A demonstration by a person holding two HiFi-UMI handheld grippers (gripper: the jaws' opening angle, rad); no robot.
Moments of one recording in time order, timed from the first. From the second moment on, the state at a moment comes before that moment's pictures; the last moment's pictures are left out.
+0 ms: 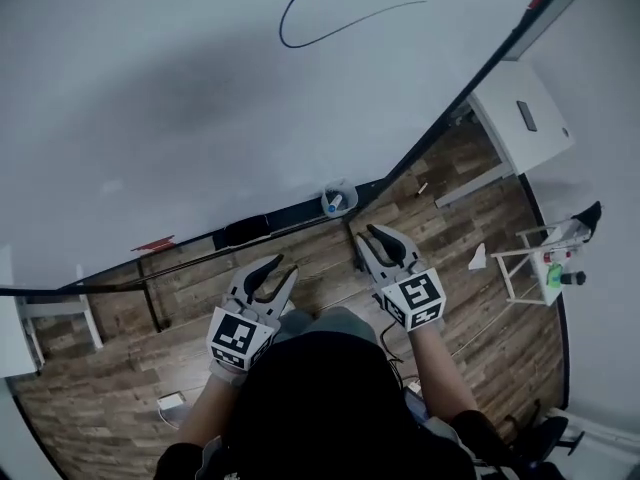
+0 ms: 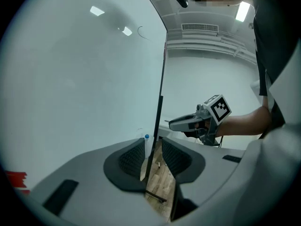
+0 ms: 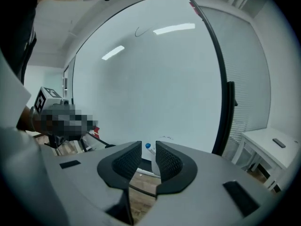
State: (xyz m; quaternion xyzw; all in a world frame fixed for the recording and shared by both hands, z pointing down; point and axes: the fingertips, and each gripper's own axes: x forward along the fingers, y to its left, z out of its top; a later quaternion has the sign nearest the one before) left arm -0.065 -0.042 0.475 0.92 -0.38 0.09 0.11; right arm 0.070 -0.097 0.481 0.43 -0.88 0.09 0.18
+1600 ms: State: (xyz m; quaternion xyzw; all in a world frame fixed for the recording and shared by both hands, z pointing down) left arm -0.072 -0.050 0.492 0.77 -0.61 0.05 0.17; right arm 0.019 -0.172 0.535 0.20 -0.93 -0.01 0.29
